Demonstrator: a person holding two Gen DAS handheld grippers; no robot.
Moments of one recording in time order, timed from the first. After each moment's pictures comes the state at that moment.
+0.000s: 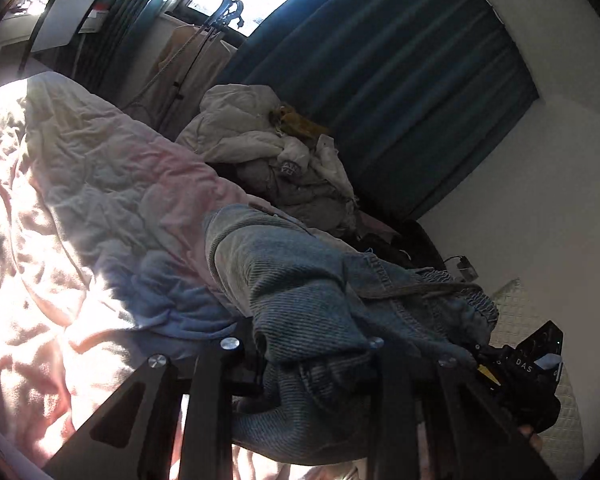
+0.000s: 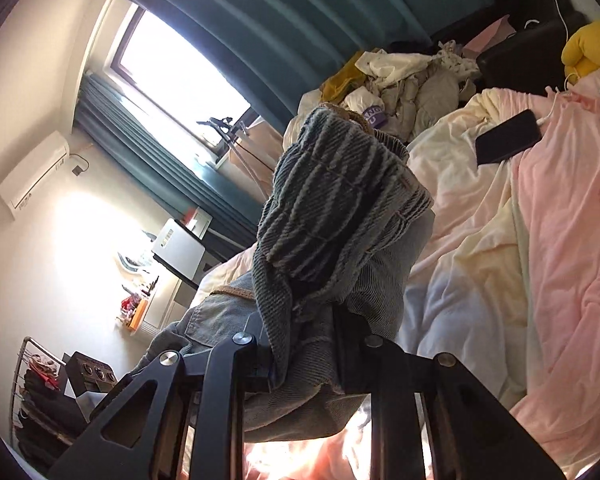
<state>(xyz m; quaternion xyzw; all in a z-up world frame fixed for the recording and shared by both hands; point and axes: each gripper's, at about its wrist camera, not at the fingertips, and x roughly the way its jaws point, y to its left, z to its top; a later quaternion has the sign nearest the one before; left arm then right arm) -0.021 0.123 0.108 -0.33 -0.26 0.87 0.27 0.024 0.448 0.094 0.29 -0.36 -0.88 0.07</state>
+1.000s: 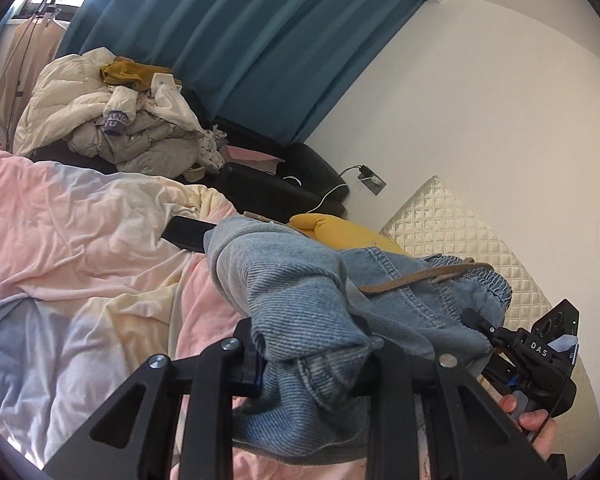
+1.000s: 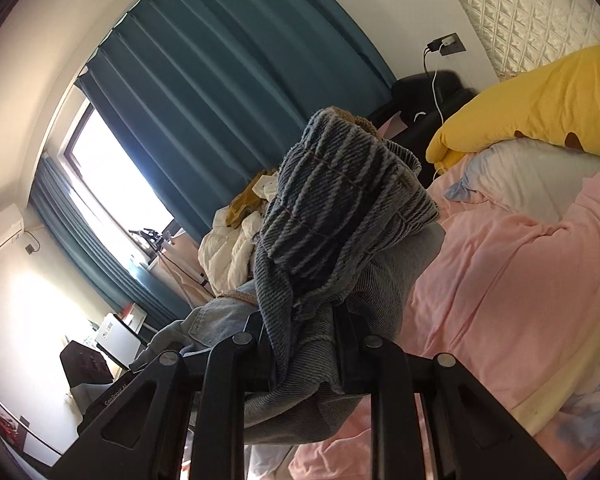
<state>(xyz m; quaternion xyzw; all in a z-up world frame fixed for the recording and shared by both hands) 0.020 0.443 0.114 -0.34 -0.15 0.80 0.47 0.218 0.708 0.134 0.17 -0.36 -0.91 -0.12</state>
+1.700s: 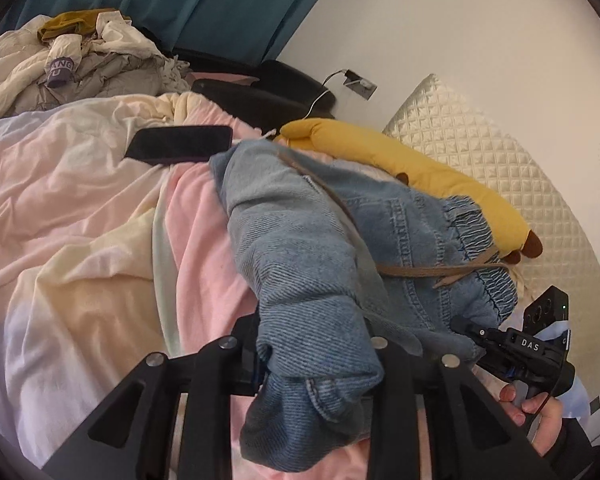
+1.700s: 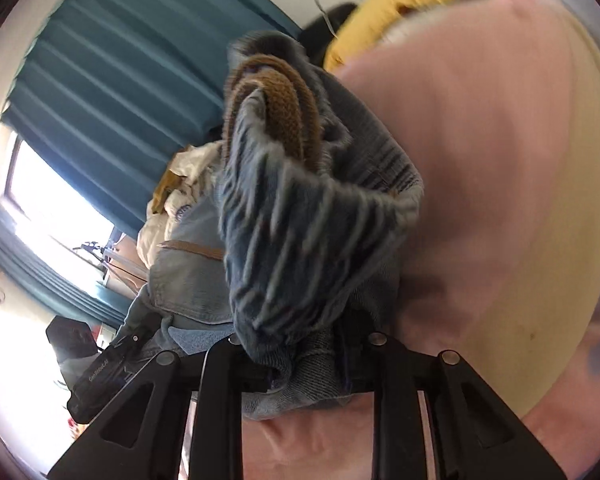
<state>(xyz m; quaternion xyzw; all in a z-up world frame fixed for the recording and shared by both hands) -0.024 0.505 -0.035 -0.42 -0.03 0.74 0.53 0.233 0.734 -0.062 0.24 -0.46 -0.83 -0.19</state>
